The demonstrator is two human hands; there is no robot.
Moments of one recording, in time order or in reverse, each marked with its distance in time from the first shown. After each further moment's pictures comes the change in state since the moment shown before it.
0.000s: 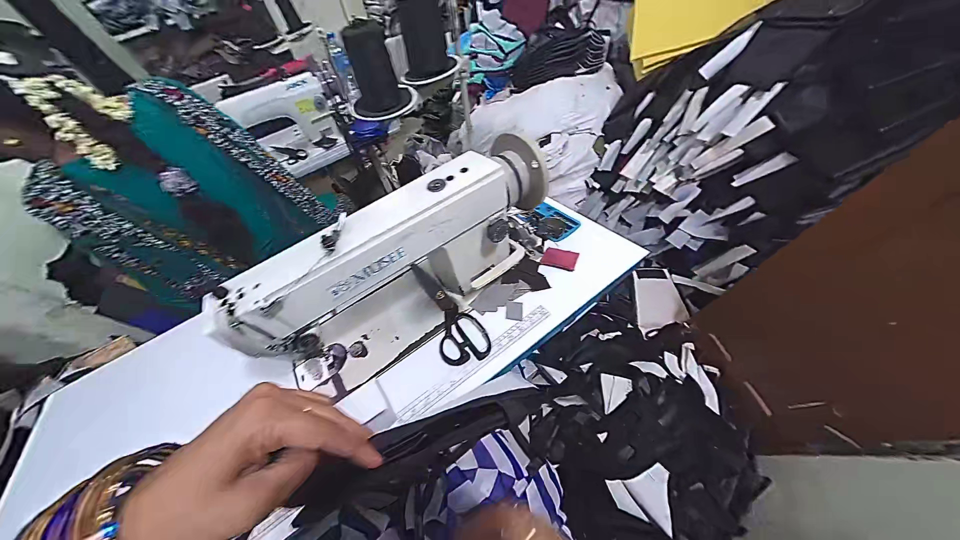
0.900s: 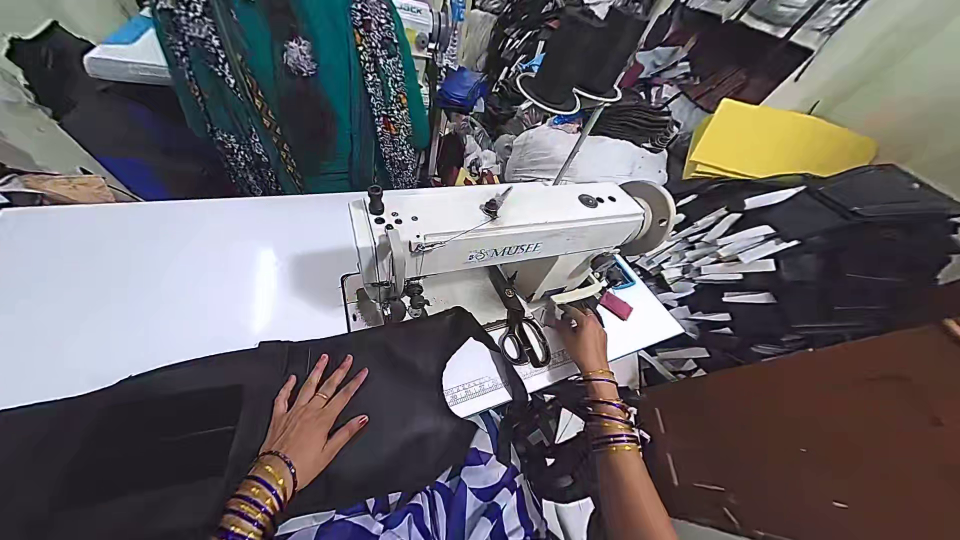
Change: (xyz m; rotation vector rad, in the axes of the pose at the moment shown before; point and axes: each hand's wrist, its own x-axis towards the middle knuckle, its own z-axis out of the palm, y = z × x) left_hand -0.192 -0.130 0.149 0.484 0.389 -0.798; right_hand 0.171 0.195 -0.022 -0.846 -0.231 0.590
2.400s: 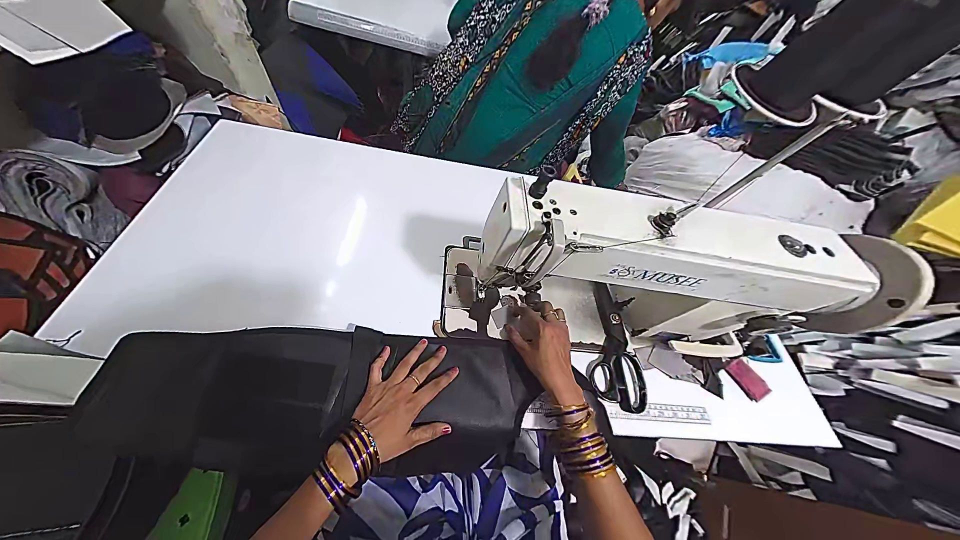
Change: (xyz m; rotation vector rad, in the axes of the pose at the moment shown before) left_hand -0.025 0.030 -0.001 -0.048 -0.083 -0.067; right_hand -0.030 -0.163 0.111 0.107 -0.176 -0.567
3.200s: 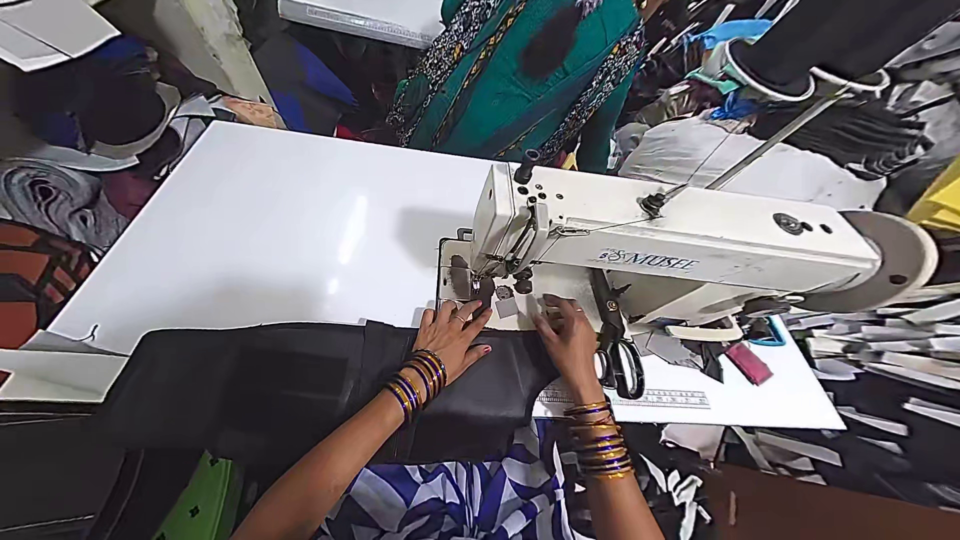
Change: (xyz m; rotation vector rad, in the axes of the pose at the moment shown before) left_hand 0.107 0.030 -0.012 0.006 -0.249 -0.120; right_hand -0.016 0.029 -0.020 0.150 0.114 0.088
